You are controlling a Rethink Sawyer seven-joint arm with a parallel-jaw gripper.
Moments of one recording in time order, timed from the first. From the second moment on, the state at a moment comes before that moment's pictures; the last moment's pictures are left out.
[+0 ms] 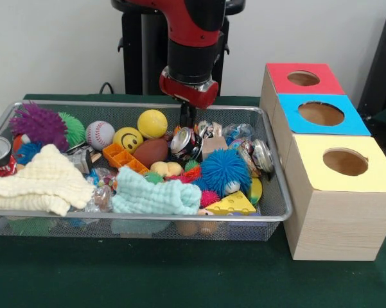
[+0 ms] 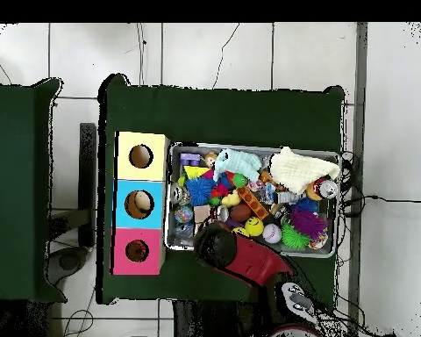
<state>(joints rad) -0.23 -0.54 -0.11 1.99 0.15 0.17 1.92</state>
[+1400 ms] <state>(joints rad) -0.31 -0.51 -0.06 1.99 0.16 0.16 1.92</state>
